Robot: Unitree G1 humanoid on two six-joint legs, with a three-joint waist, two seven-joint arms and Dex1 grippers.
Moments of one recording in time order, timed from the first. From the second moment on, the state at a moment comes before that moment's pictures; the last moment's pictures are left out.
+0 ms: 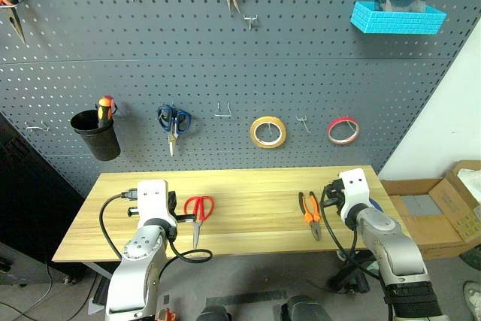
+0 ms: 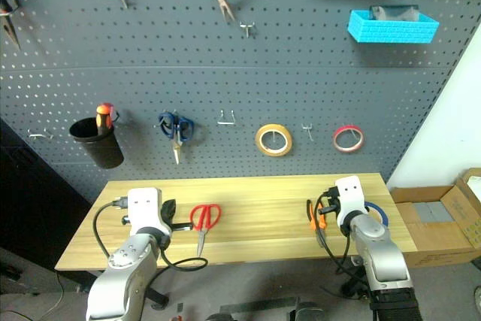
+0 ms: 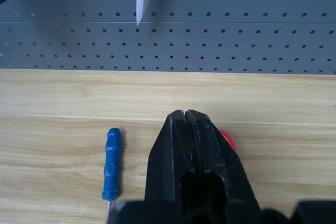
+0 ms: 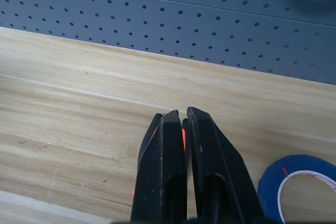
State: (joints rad) left arm 0.07 0.15 0.16 -0.36 -0.10 0.65 -0.03; right arm -0.10 -0.26 -0.01 -0.13 0.10 0.61 0.26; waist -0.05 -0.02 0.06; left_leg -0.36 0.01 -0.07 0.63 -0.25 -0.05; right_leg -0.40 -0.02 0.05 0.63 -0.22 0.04
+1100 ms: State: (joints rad) left arm -0.20 0.16 -0.13 -0.24 -0.19 0.73 -0.30; right arm -0.15 -0.44 -0.02 0.00 0.14 0.69 0.40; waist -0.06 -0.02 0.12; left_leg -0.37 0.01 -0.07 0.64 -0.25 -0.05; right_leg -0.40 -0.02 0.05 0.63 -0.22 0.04
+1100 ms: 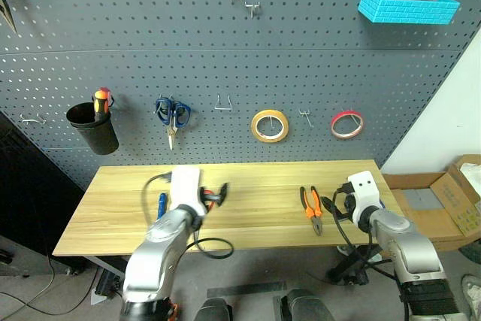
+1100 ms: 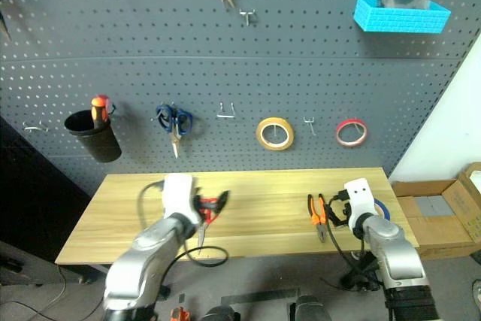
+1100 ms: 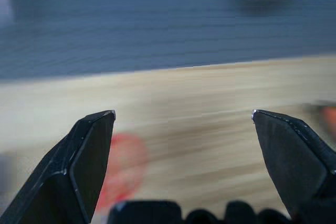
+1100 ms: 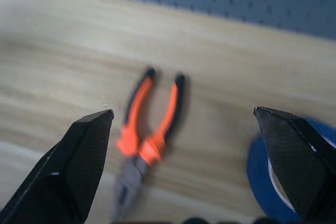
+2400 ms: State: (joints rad) left arm -0.51 0.11 -0.44 0.28 -0.04 0.39 -0.71; right arm -0.69 -0.50 0.05 0.94 0.05 0.46 0.65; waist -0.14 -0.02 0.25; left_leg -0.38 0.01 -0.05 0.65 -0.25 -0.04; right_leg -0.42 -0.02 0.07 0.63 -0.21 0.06
